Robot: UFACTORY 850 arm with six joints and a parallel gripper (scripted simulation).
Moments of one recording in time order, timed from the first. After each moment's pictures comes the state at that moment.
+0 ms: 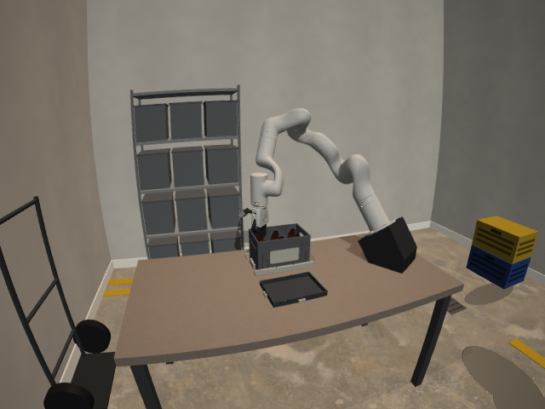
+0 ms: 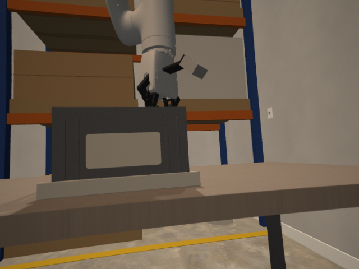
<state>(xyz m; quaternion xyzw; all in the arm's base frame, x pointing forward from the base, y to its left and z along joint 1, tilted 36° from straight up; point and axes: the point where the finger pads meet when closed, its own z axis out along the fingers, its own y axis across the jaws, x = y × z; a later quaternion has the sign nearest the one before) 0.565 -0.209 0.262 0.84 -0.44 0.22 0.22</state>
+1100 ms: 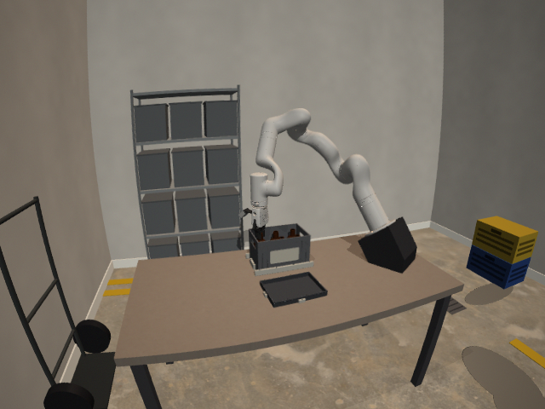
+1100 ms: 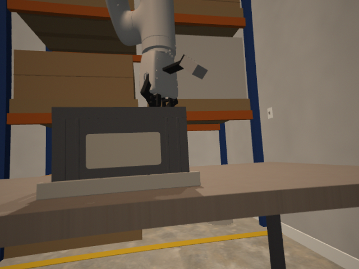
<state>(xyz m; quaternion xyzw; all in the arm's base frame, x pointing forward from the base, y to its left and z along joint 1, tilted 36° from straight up) 0.565 -0.209 0.262 0.84 -0.44 0.22 0.22</state>
